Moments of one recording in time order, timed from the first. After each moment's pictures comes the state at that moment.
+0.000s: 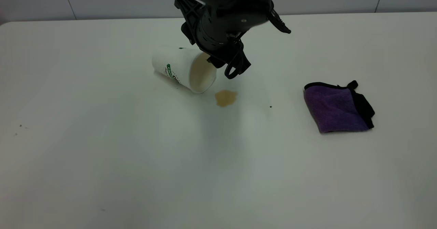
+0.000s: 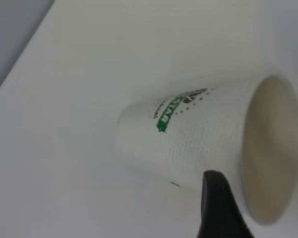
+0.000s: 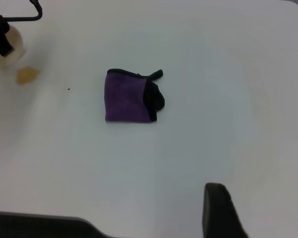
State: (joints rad) left arm -0.80 2.47 -1.72 1.05 0.72 -0.80; right arm -0.02 -0.02 -0.48 0.07 1.12 -0.10
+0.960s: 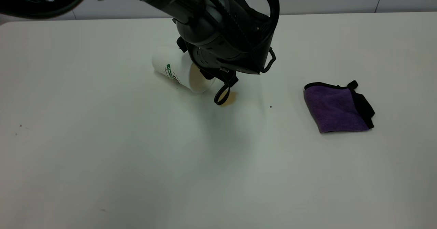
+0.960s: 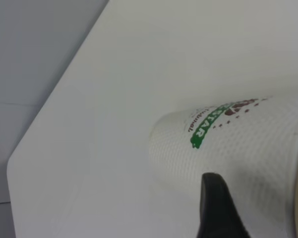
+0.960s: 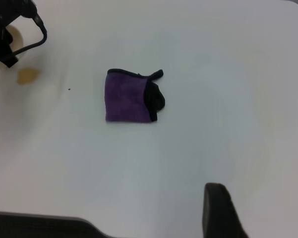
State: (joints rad) left arm -0.80 2.63 -1.76 1.31 0.83 -1.03; right arm -0.02 -0.02 -0.48 0.08 1.12 -0.10
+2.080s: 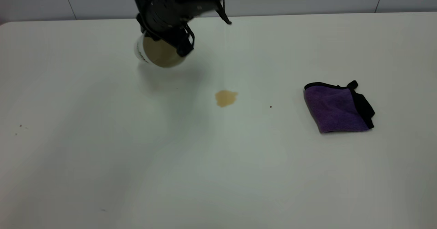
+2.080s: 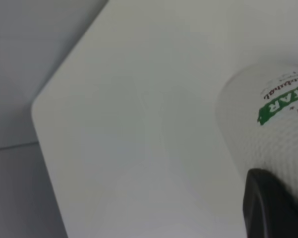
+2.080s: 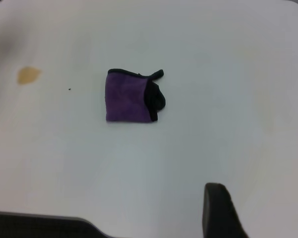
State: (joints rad) left arm -0.60 2.46 -1.77 1.02 0.84 -0.59; right arm -0.02 -0.02 -0.48 0.08 1.12 -0.10
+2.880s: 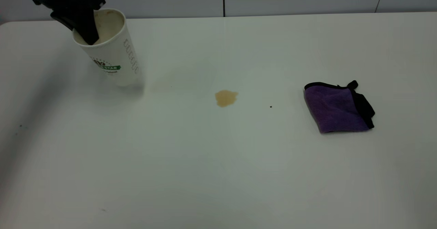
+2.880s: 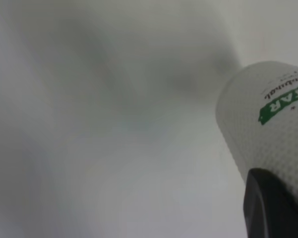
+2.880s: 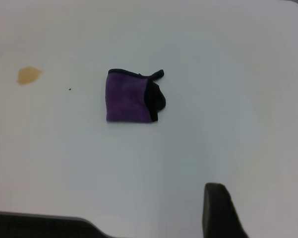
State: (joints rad) left arm -0.06 2.32 -1.77 -0.24 0.87 0.50; right arm -0.02 -0.02 -0.48 0.08 1.12 -0.10
